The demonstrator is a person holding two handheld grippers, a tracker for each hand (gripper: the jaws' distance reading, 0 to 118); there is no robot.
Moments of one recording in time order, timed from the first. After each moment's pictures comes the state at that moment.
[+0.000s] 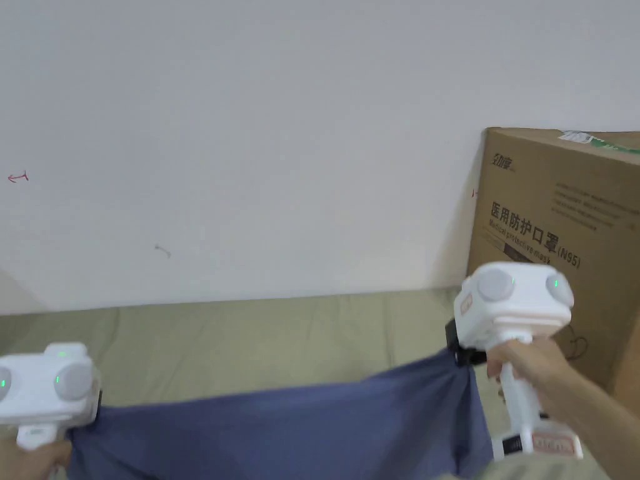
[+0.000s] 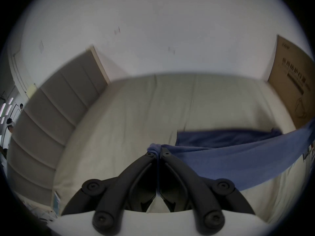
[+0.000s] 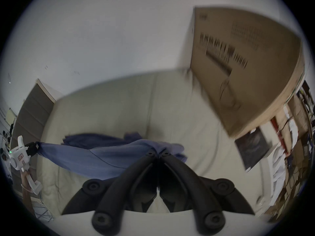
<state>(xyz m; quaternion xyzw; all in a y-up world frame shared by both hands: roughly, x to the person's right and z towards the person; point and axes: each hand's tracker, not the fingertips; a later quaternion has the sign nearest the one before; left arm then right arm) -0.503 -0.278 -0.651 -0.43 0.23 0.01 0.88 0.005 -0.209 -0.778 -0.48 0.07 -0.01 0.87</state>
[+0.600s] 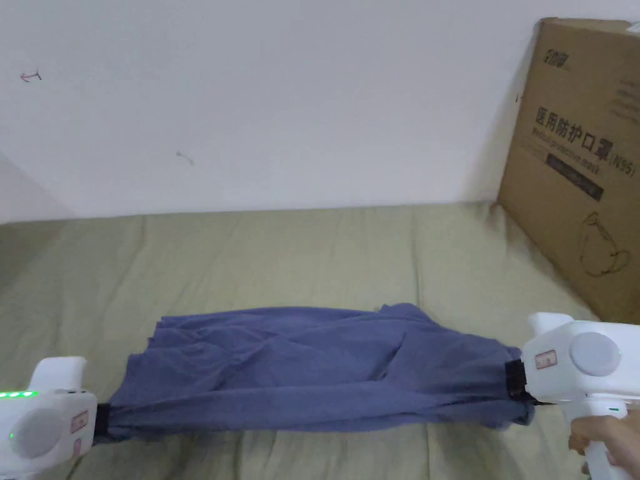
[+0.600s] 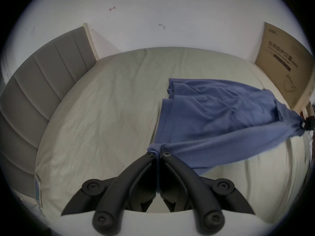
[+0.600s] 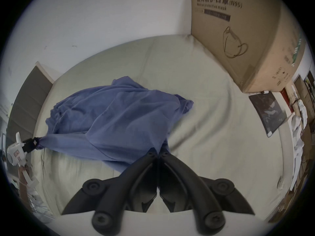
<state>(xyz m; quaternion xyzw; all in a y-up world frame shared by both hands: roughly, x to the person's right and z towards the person) -0.489 -0.324 -0.503 -0.42 0.15 0.02 0.90 0.050 -0.295 -0.654 -0.47 0.10 0.00 0.88</state>
